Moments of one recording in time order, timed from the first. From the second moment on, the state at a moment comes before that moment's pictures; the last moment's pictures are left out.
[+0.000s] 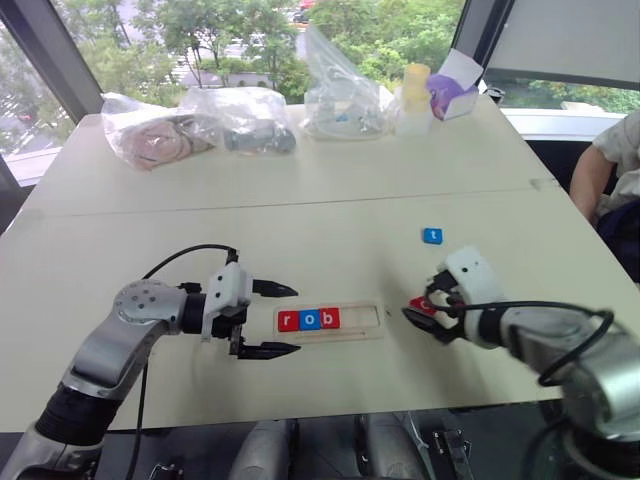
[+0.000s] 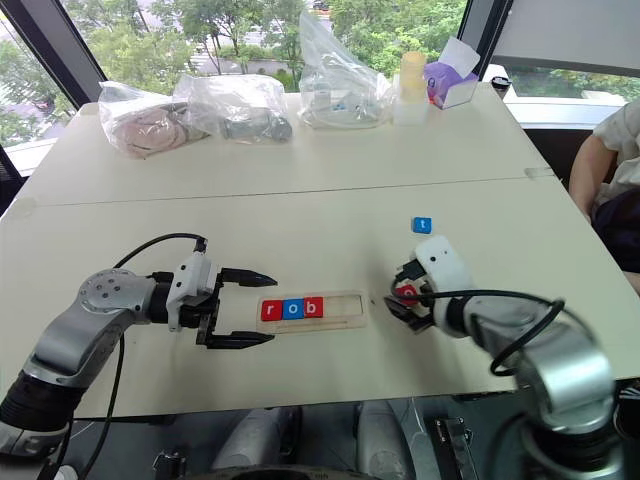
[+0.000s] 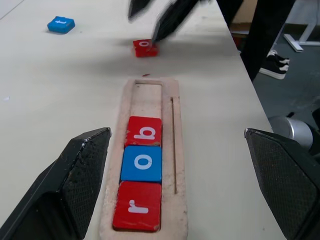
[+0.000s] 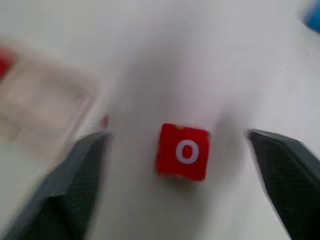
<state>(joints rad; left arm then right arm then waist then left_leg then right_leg) -0.21 0.72 -0.12 -0.28 -0.43 0.29 -1.22 -0.25 -0.88 -0.10 -0.71 0.44 1.29 0.62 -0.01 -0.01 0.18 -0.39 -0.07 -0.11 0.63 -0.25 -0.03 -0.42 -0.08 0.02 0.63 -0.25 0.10</state>
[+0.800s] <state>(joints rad) -0.20 0.72 -0.12 -0.27 -0.42 0.25 -1.20 -0.38 -0.94 0.18 0.19 0.17 0.05 1.35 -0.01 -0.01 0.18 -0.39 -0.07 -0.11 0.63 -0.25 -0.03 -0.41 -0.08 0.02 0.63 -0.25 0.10</state>
